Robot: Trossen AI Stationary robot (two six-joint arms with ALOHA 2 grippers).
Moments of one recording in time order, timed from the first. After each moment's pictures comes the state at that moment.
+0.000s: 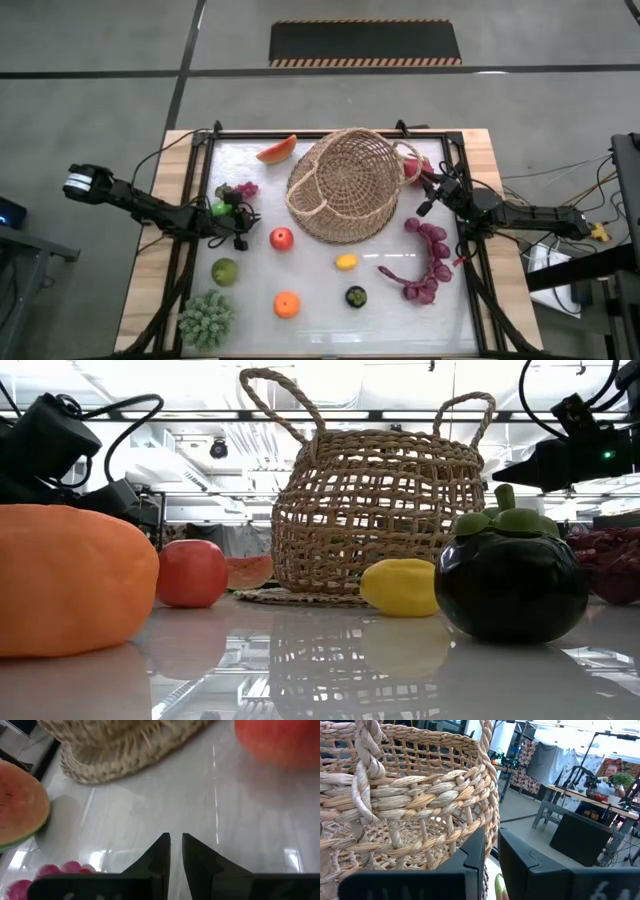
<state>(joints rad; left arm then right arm) -0.18 0.95 0.01 0.27 -0.55 0.14 -0.07 0.10 0.01 0.08 0.65 -0.29</state>
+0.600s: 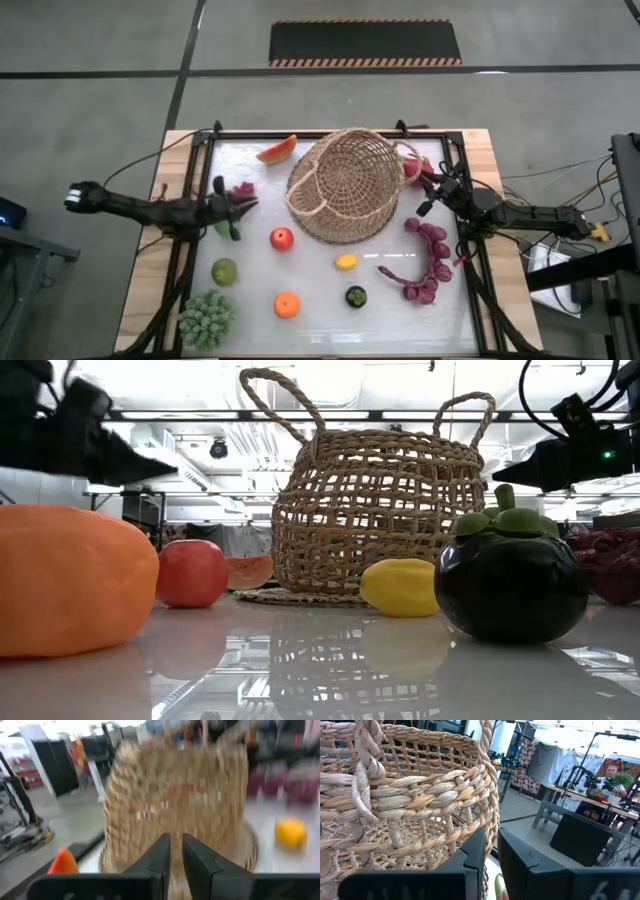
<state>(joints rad) -0.18 0.29 0.01 0.27 -0.55 0.14 -0.07 0.10 0.01 0.08 0.65 -0.29</state>
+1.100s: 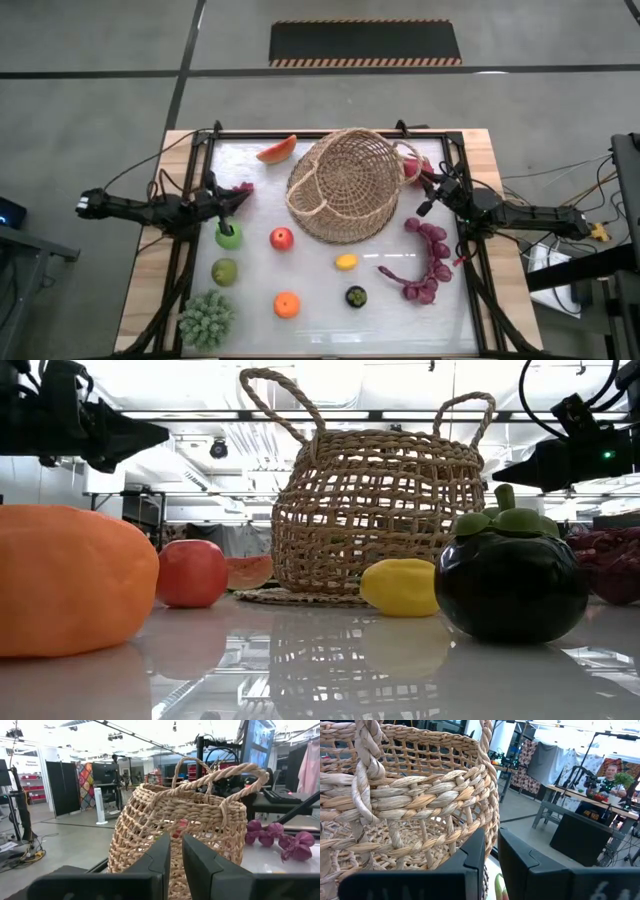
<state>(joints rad) -0.18 0.13 0.00 0.27 -0.55 0.14 -0.07 0.10 0.01 0.08 0.65 -0.29</state>
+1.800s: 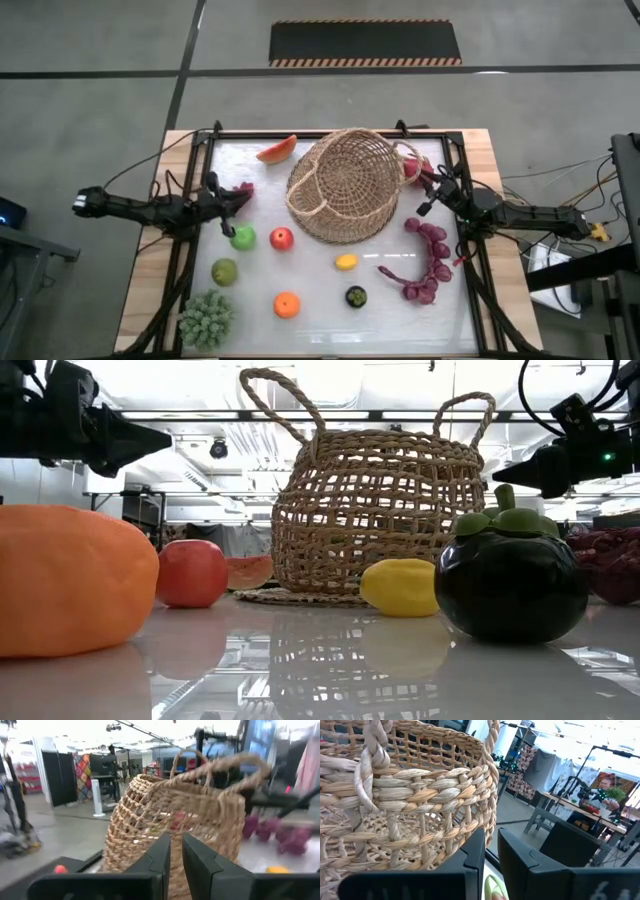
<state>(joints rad) -0.18 0.19 0.00 0.31 -0.55 0.06 -0.07 0.10 0.01 0.09 0.66 -0.39</state>
